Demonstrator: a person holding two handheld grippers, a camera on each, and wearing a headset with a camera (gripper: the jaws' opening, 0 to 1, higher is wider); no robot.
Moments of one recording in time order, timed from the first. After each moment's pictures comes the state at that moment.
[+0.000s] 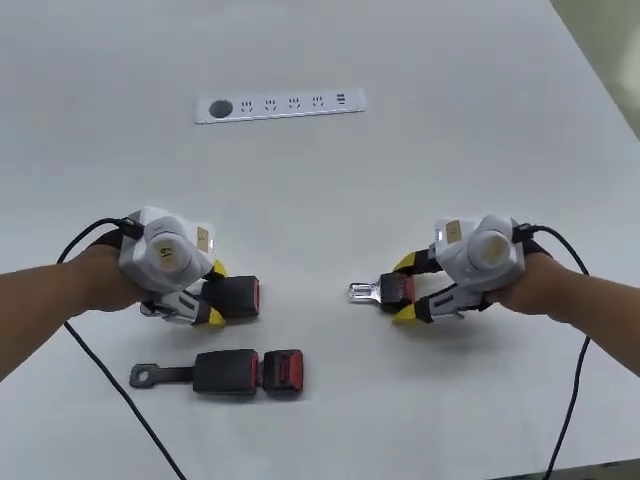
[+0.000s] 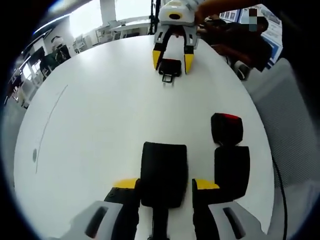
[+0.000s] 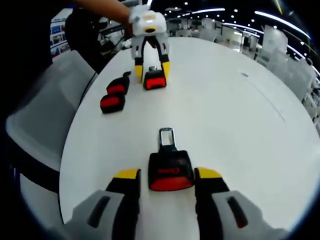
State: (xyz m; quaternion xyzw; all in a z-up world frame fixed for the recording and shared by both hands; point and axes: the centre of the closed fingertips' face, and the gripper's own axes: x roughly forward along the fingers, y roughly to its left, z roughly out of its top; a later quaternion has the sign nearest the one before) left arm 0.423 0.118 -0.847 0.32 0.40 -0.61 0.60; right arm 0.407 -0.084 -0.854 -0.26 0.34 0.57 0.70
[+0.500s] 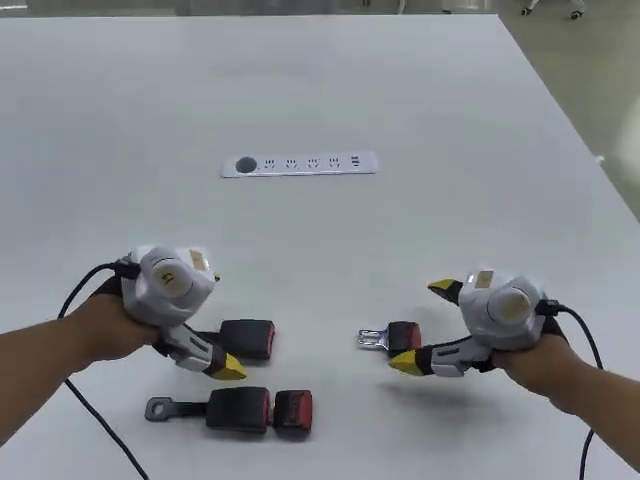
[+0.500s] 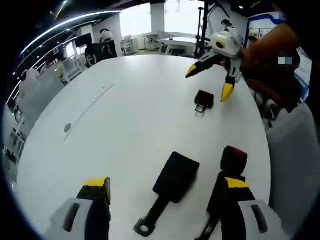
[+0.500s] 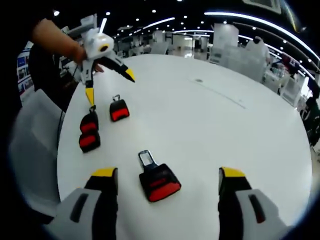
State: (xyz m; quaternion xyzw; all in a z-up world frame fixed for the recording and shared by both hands) left arm 0.448 0.139 -0.797 0.24 0.37 -0.49 0.76; right arm 0.434 -0.092 -0.814 -0.15 0.32 0.41 0.84
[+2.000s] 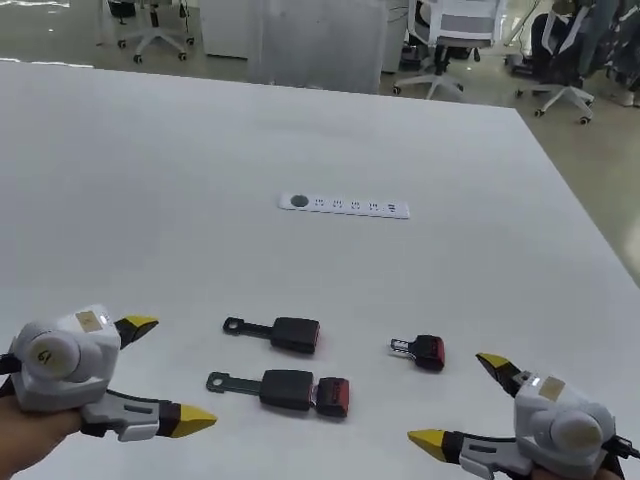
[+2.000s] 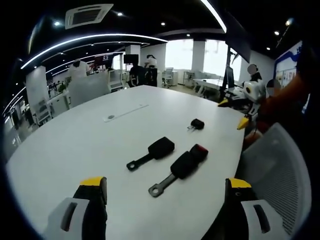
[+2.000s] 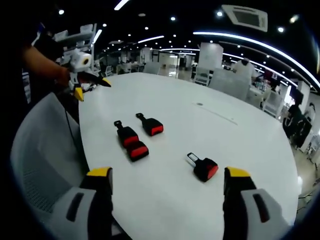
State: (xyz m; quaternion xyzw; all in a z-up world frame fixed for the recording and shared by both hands) left arm 0.308 0.247 -0.719 0.10 0.28 -0.39 0.87; right arm 0.308 -0.060 -0.753 -0.15 0.24 0.36 0.89
